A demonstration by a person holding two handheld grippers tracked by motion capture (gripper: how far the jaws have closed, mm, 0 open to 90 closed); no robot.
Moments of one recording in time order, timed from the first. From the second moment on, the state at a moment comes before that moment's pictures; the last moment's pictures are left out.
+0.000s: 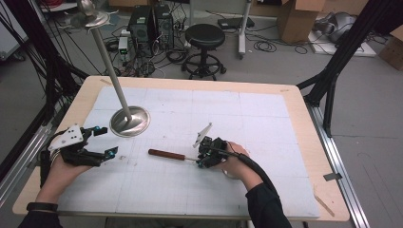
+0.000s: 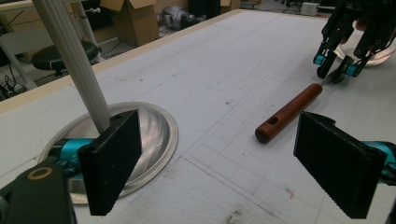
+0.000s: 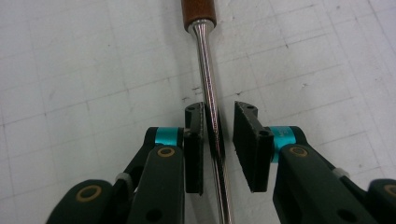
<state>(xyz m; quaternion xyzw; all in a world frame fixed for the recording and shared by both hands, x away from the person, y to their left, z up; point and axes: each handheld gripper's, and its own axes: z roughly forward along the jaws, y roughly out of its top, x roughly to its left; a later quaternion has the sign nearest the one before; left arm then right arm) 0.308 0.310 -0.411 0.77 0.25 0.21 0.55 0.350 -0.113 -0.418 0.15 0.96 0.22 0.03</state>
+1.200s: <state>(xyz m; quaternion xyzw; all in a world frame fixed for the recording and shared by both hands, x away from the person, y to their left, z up) 0.308 0.311 -0.413 0.77 0.25 0.21 0.55 0.350 -0.126 -0.394 0.16 0.94 0.31 0.07</state>
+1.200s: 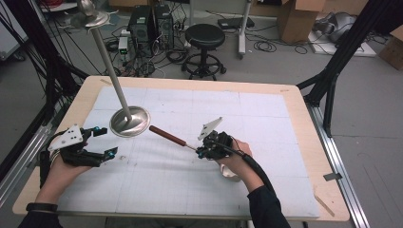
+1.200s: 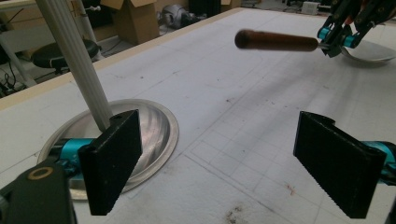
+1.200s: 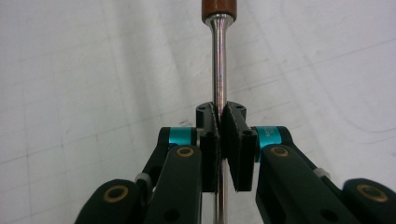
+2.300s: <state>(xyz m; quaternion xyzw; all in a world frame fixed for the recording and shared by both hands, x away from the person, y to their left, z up) 0.307 0.311 -0.415 0.76 0.25 0.21 0.56 0.364 -0.114 -0.303 0.16 0.84 0.50 0.17</state>
